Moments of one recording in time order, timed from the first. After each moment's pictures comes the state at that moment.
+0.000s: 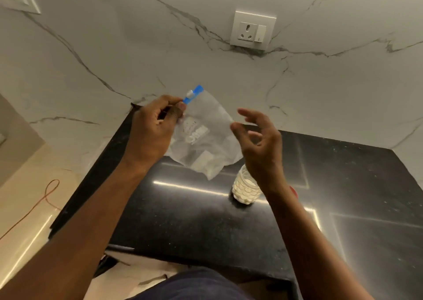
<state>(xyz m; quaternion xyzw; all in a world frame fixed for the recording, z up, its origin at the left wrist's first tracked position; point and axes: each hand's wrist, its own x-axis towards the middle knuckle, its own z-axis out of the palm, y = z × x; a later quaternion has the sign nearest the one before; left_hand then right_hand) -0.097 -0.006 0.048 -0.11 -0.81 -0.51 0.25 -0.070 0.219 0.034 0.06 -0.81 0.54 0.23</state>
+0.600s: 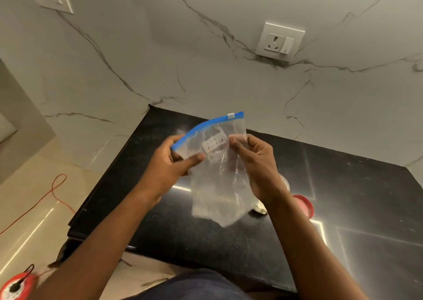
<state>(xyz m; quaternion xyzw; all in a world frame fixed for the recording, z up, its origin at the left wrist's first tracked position) -0.068 -0.053 -0.020 0.00 -0.73 -0.69 -0.01 -0.085 0.173 0.008 0.02 -0.68 0.73 -0.03</state>
